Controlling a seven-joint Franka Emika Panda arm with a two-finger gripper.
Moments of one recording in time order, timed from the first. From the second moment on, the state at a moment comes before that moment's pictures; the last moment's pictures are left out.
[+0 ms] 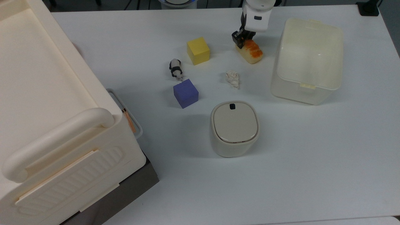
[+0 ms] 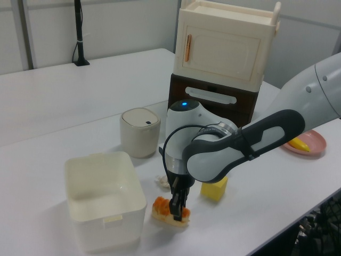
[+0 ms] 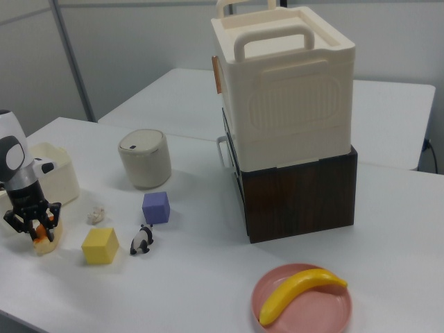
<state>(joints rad) 0.12 0.01 0.46 -2.34 -0.01 2.27 -0.10</state>
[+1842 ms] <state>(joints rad) 0.03 0.00 0.41 -1.84 -0.01 1.96 0.05</state>
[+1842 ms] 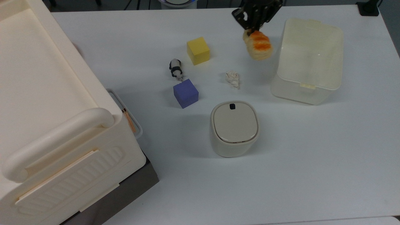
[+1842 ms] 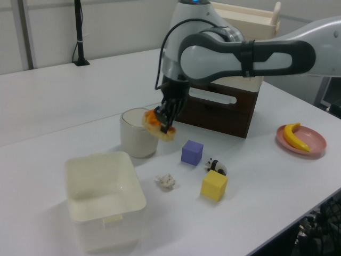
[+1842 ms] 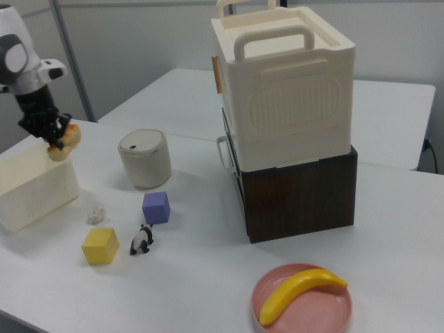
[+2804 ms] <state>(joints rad) 0.19 0.10 0.50 -1.84 -0.01 2.07 0.00</state>
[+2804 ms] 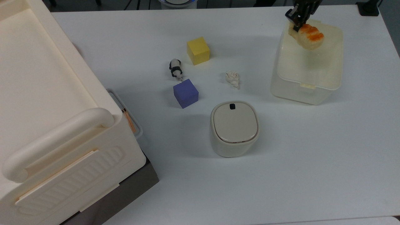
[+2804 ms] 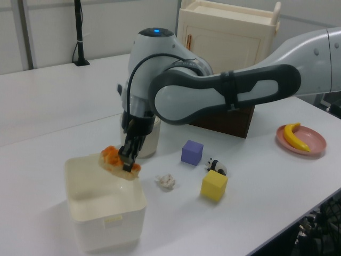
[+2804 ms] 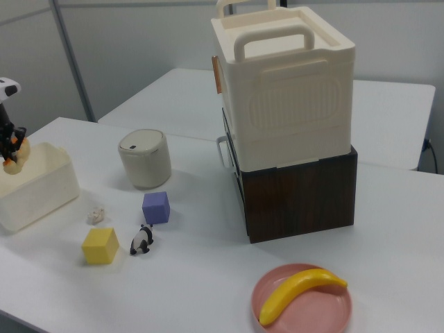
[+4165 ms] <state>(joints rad) 0.04 -0.09 0.31 -1.82 -0.02 1.87 0.02</state>
